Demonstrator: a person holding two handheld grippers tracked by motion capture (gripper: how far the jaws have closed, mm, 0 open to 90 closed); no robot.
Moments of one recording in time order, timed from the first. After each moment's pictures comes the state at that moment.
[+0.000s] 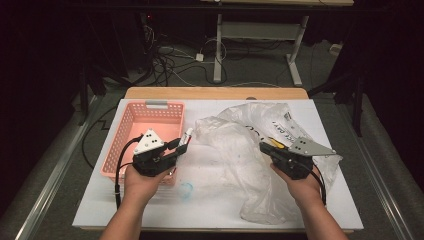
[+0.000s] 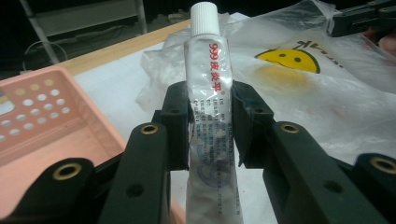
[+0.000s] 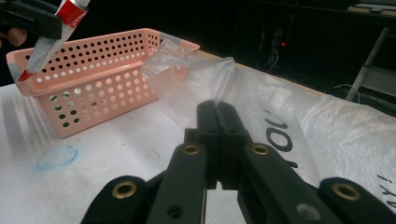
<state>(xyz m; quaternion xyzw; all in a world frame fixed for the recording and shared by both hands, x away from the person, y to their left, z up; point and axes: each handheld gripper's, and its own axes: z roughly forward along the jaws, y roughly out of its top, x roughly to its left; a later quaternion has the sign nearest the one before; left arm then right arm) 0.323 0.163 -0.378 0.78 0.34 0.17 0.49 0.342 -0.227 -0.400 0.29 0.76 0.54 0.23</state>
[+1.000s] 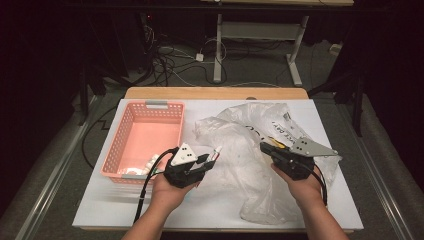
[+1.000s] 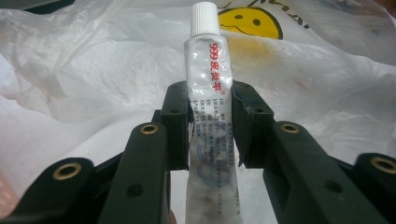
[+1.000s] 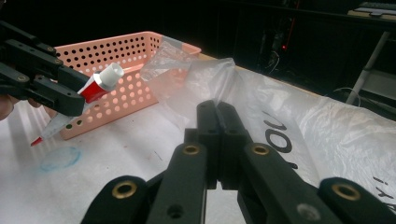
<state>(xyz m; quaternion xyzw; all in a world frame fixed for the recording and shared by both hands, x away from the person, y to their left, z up) 0.321 0.101 -0.413 0.82 0.30 0.13 0.47 0.340 -0.228 -0.398 0.29 0.75 0.54 0.23</state>
